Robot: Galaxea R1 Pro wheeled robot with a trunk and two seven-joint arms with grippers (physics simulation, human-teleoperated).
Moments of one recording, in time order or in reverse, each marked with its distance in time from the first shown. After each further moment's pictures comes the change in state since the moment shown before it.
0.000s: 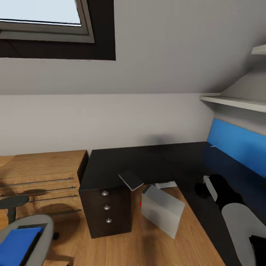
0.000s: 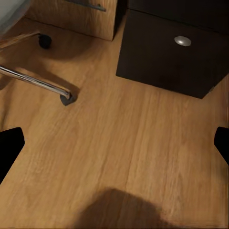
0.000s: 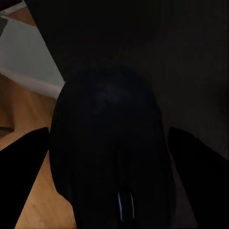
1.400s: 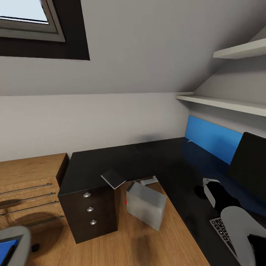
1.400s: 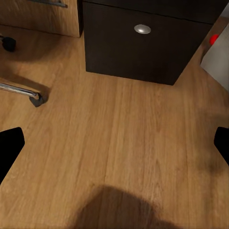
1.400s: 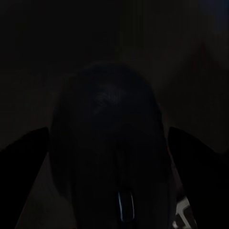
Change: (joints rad) left arm 0.000 0.002 0.001 0.000 0.001 -0.002 0.002; right arm 0.003 0.002 0.008 0.135 0.049 -0.260 -0.002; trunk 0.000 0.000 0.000
